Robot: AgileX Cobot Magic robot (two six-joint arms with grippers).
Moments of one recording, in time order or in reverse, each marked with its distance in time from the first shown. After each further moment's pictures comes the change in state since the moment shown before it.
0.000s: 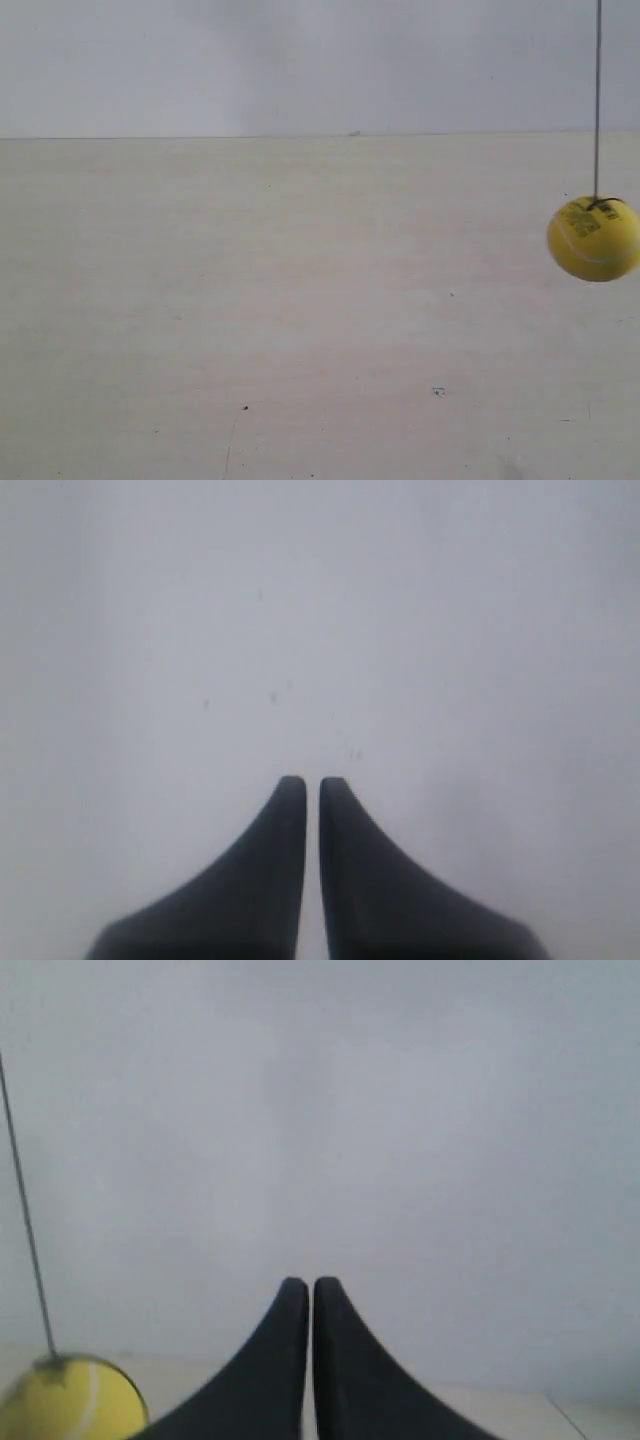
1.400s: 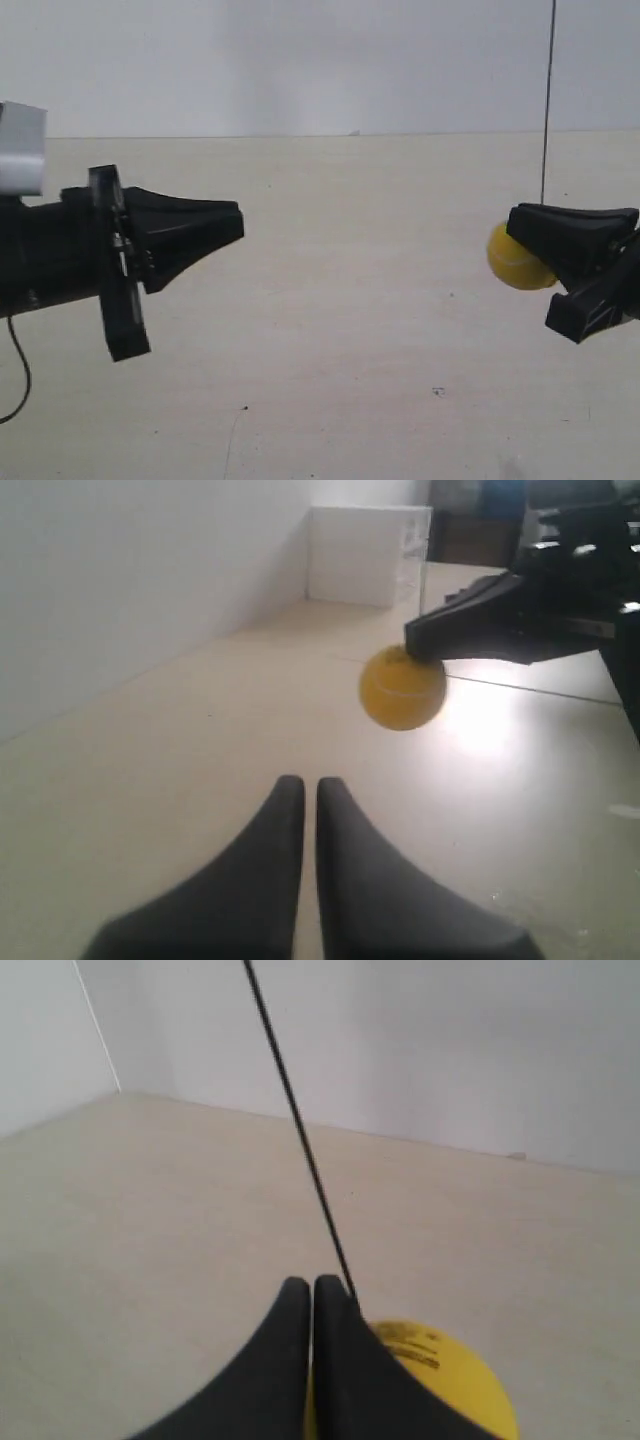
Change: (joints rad) left arm -0.231 1.551 -0.467 0.900 -0.859 -0.450; right arm -0.001 1.154 -0.218 -0.815 -0.715 0.669
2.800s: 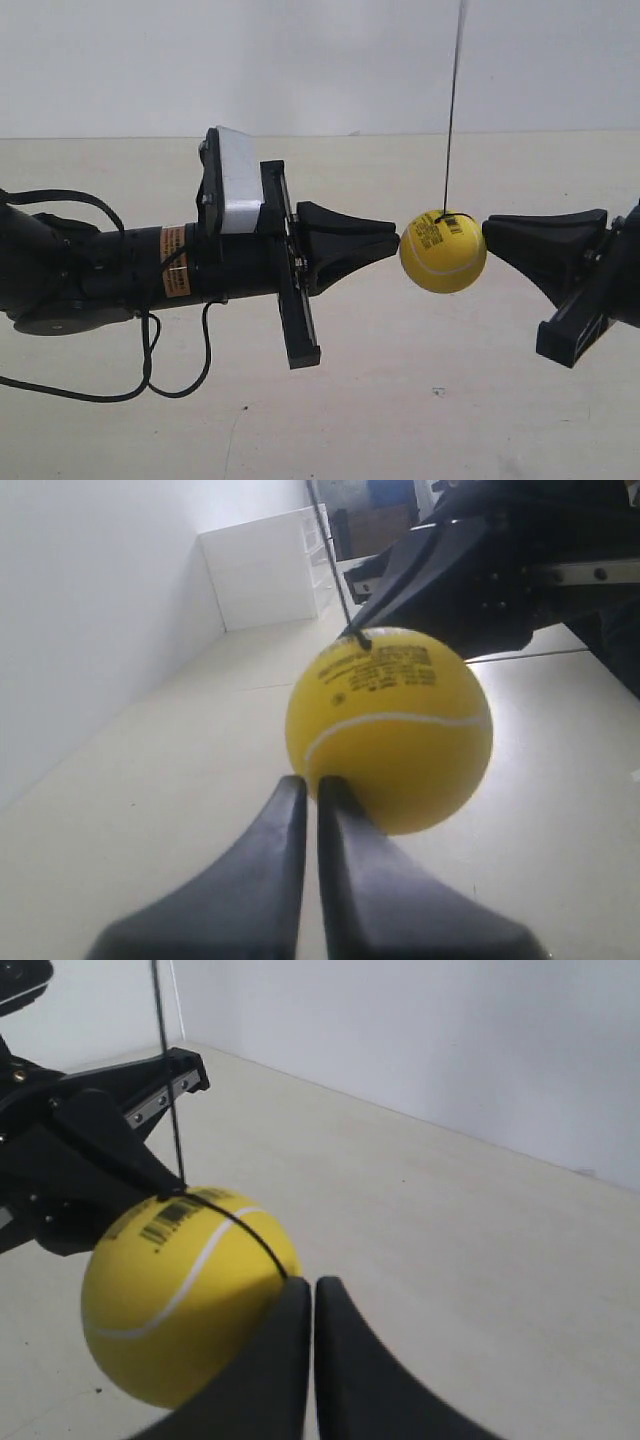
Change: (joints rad) left arm -0.325 0.339 -0.290 -0.166 0.004 0.315; right arm 0.000 0.038 -0.052 -0.163 -0.037 -0.024
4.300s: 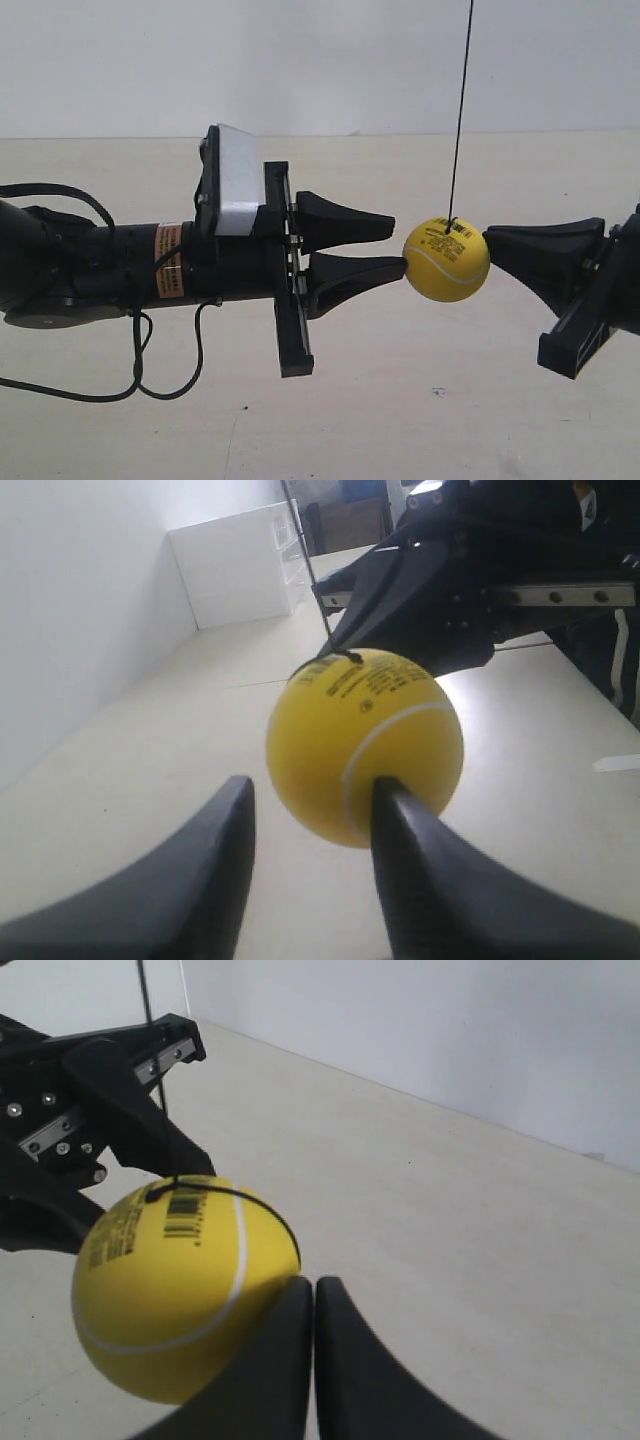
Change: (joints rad) left arm 0.000 -0.028 0.000 0.065 0.016 -0.046; right arm -0.002 0.000 -0.001 -0.049 0.014 0.018
